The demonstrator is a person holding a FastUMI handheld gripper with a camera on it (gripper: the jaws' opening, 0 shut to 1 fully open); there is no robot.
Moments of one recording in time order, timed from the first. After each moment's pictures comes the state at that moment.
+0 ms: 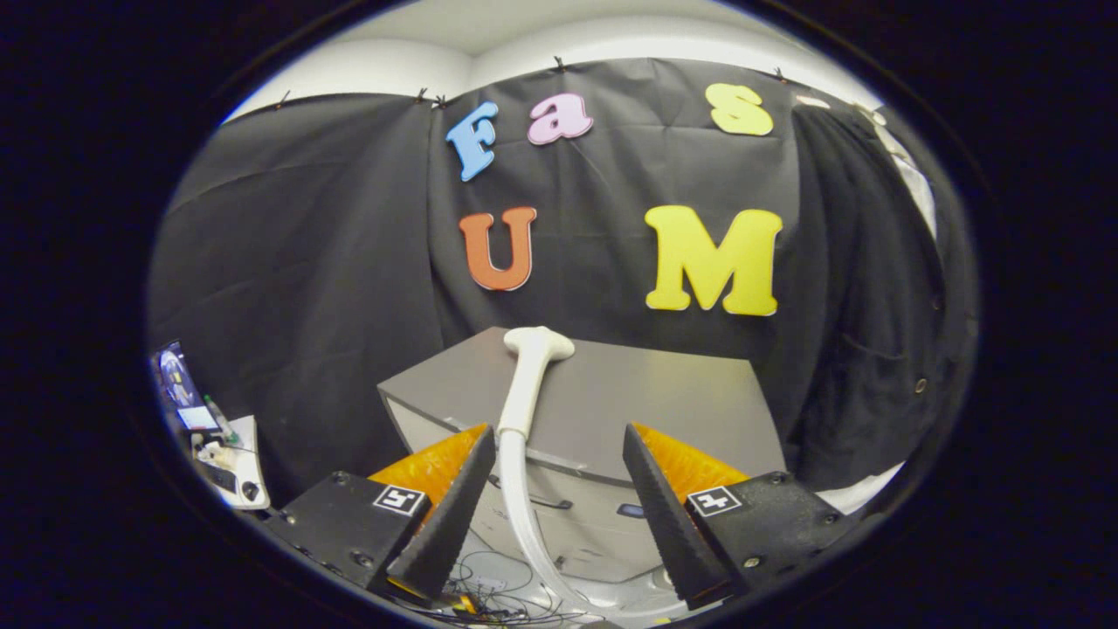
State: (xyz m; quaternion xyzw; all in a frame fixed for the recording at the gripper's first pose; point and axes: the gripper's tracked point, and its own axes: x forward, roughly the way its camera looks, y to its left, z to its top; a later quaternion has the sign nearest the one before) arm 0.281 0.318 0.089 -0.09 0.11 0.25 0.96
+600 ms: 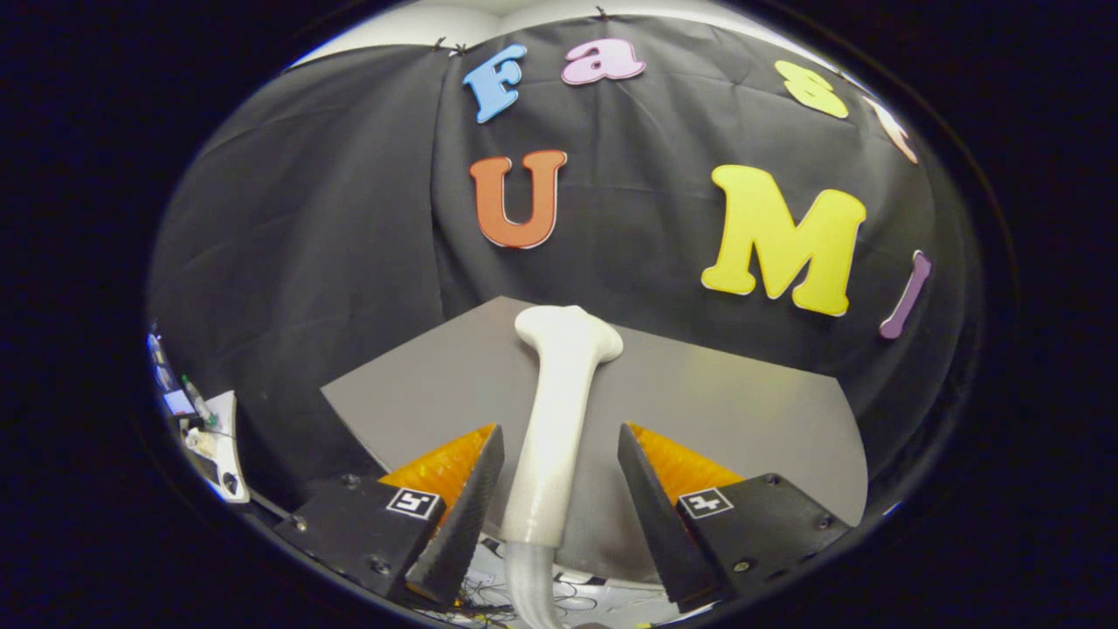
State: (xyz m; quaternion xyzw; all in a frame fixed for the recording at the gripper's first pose) arm 0.393 0.413 0.056 -0.15 0.17 0.25 0.94
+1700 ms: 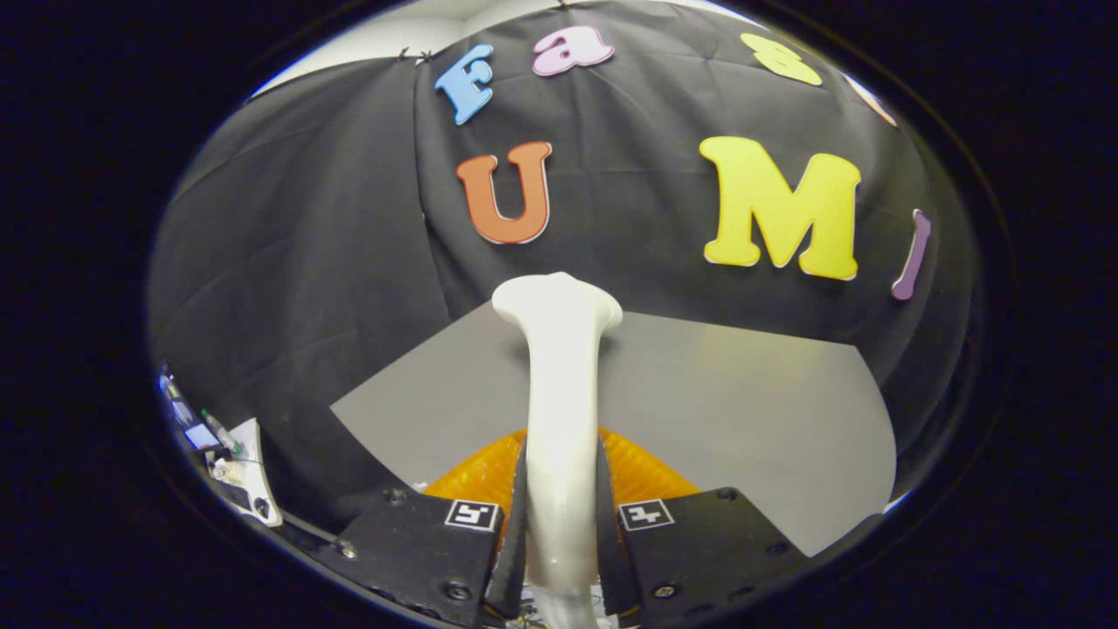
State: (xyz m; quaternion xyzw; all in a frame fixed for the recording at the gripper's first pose) arm 0.380 0.401 0.073 -0.08 0.19 0.27 0.94
